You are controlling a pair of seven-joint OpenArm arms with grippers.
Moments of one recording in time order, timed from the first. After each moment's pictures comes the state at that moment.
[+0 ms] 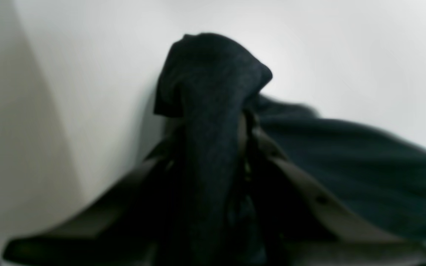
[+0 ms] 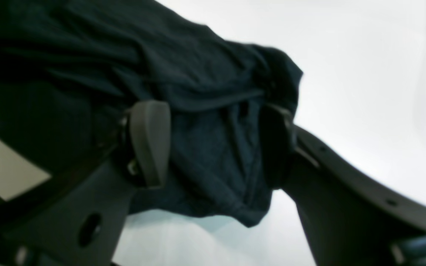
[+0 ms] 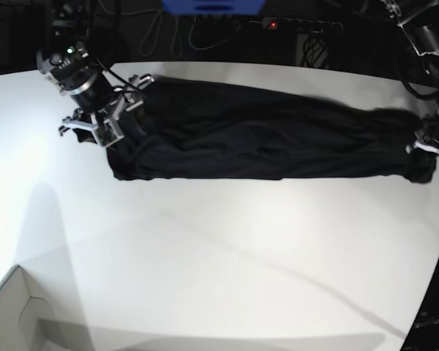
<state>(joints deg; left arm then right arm) 0.4 -23.3 -38.5 65.5 -28.6 -31.4 33.0 -23.5 -0.1 15.5 113.0 -5.7 39.9 -29.3</state>
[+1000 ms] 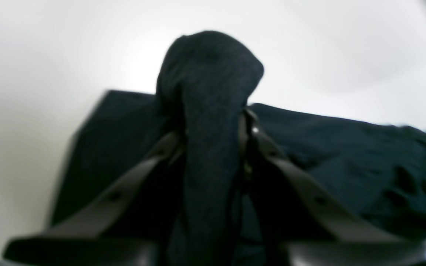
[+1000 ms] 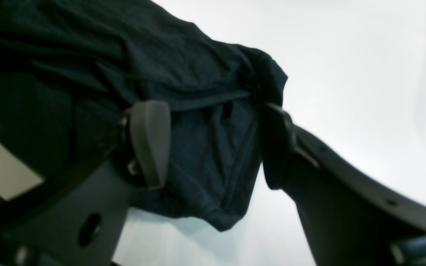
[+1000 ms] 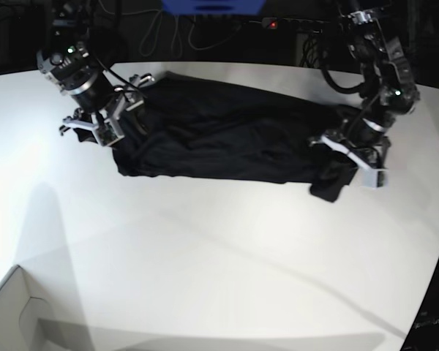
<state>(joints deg) 10.4 -2.8 -20.3 102.3 -28.3 -23.2 45.3 -23.6 -0.2 15.5 113.0 -5.7 39.8 -29.3</state>
